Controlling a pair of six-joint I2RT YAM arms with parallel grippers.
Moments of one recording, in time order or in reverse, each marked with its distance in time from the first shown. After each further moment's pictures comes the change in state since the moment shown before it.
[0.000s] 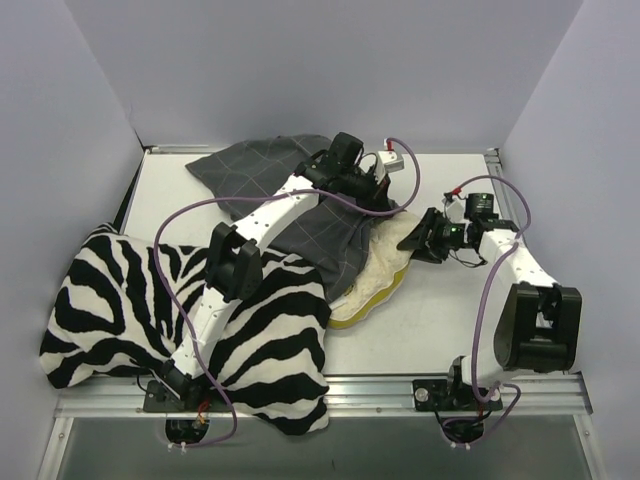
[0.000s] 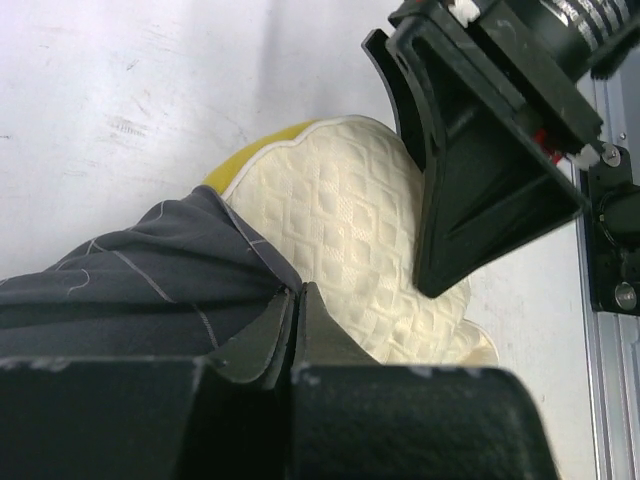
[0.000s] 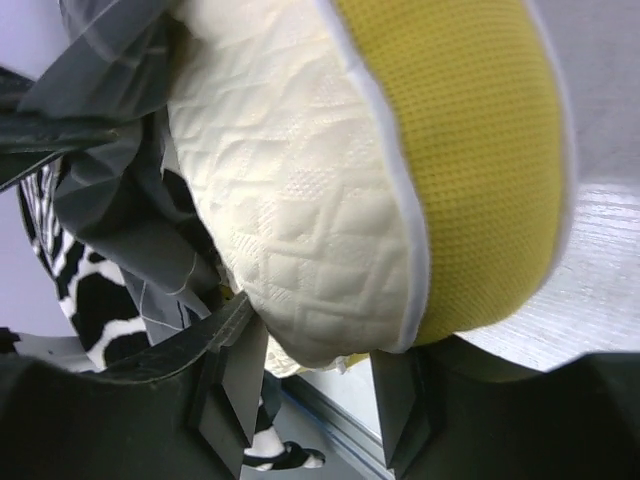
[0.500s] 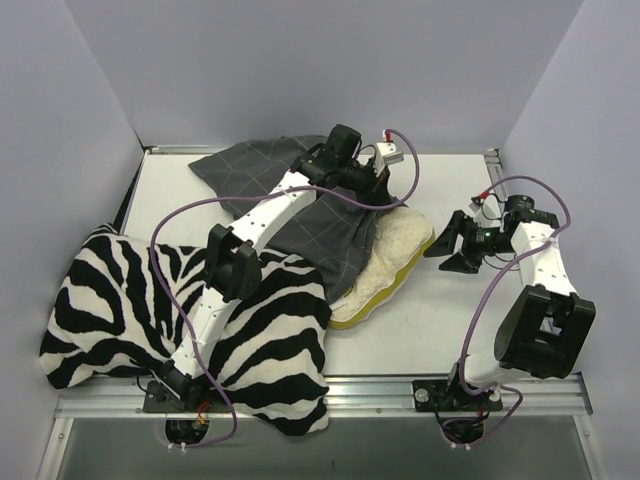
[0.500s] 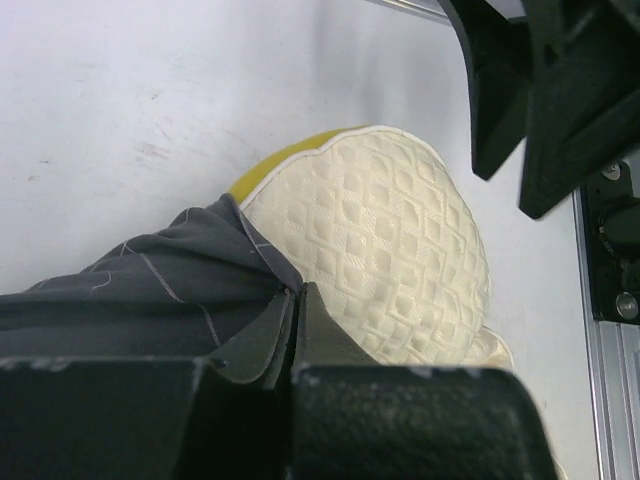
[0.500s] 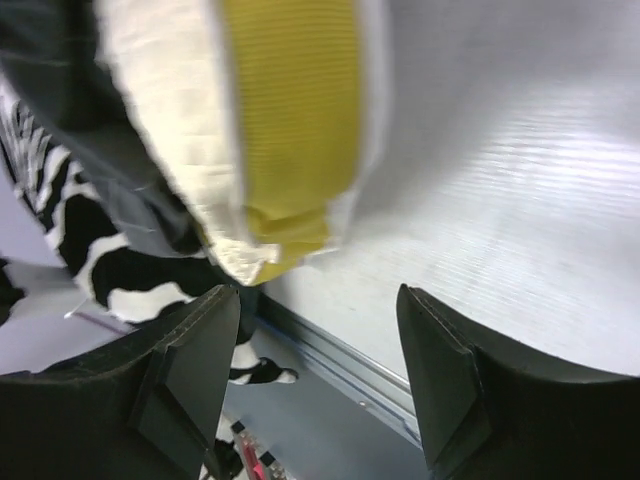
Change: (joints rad) left arm 0.008 0.001 0.067 -0.029 -0.008 0.002; right arm -0.198 0.005 0.165 -0.490 -0.125 -0.394
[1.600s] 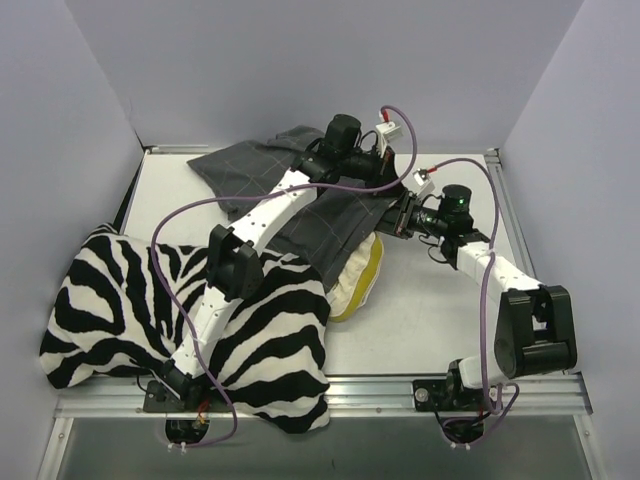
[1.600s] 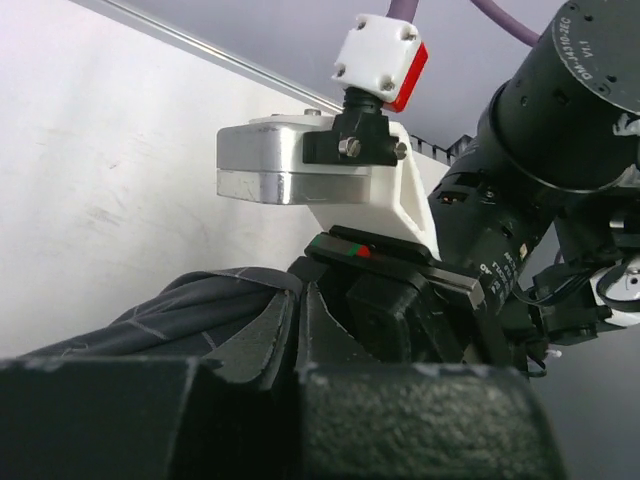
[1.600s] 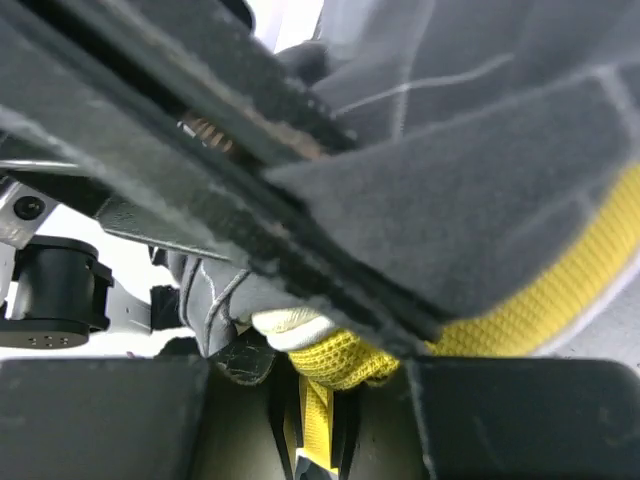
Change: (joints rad) left arm -0.003 0.021 0.062 0.212 0.049 -0.373; right arm 0.397 -0.004 -0.301 1.281 -0.040 0.717
